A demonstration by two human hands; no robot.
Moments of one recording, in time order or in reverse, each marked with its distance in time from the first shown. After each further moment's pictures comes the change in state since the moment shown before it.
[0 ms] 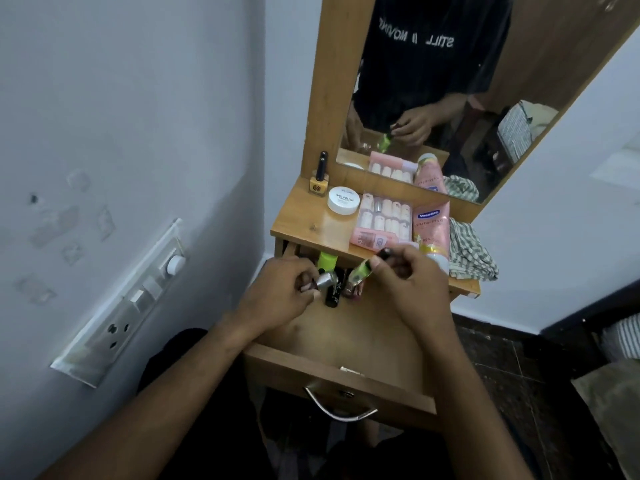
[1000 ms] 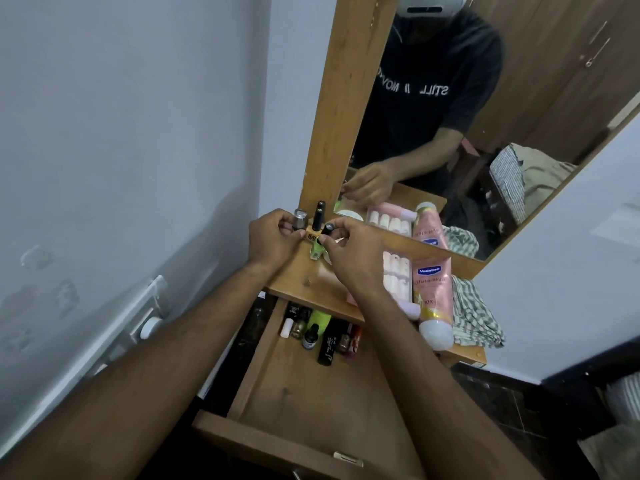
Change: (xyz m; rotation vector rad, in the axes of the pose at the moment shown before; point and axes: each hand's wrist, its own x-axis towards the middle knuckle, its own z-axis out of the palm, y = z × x) left_hand 0.174 -0.049 -0.027 -0.195 0.471 -0.237; right_hand 0.150 -0.027 0.091 -0.206 0.031 -0.162
